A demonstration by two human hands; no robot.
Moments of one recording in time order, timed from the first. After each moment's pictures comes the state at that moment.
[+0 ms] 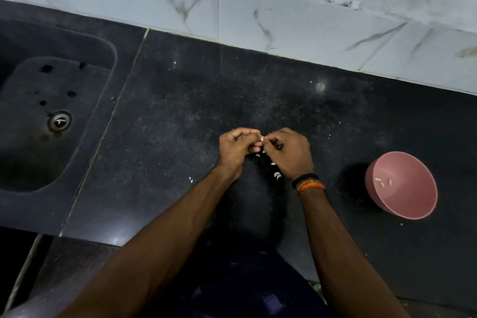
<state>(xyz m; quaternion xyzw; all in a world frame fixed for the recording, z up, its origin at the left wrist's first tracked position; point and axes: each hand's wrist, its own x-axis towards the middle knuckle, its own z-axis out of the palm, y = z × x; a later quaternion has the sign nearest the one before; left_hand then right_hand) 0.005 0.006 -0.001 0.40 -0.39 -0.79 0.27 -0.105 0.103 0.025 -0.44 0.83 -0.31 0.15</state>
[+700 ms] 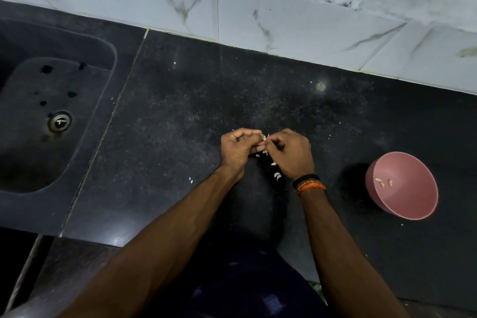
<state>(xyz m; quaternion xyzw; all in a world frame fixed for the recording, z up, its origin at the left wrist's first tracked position) 0.001 0.010 0.000 0.41 -0.37 -0.79 0.27 -0.107 0.105 0.023 -0.44 0.83 -0.31 0.14</state>
